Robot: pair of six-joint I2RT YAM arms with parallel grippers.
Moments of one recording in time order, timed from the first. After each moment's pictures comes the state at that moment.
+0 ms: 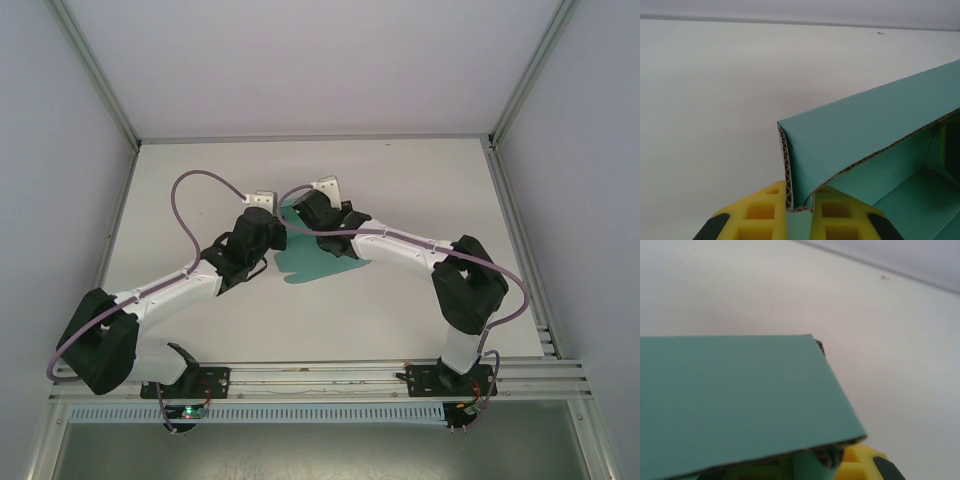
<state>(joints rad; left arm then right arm) -0.60 1.34 0.78 0.04 -0.24 -0.38 0.80 1.80 1.28 -0.36 0.71 0.31</state>
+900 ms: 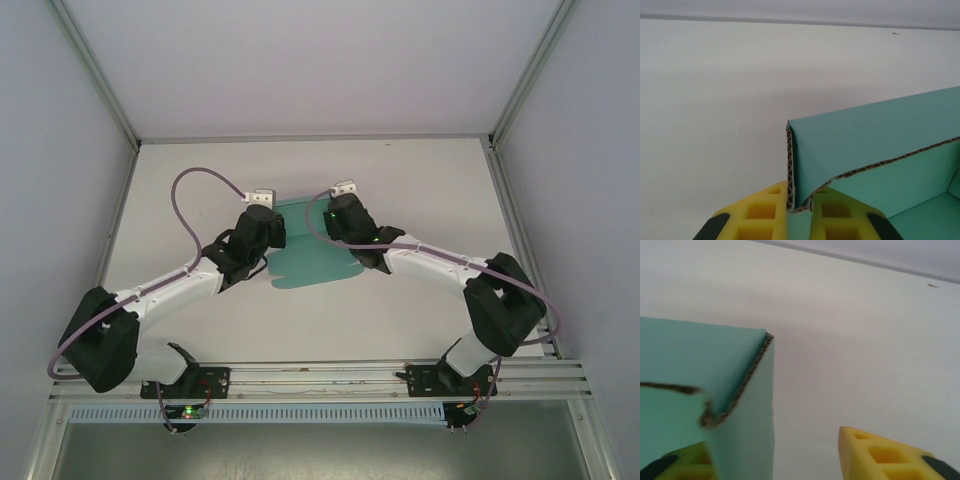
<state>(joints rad) -0.60 1.35 0.80 0.00 -0.29 -0.39 0.70 1.57 0.99 -0.06 0.36 0.27</state>
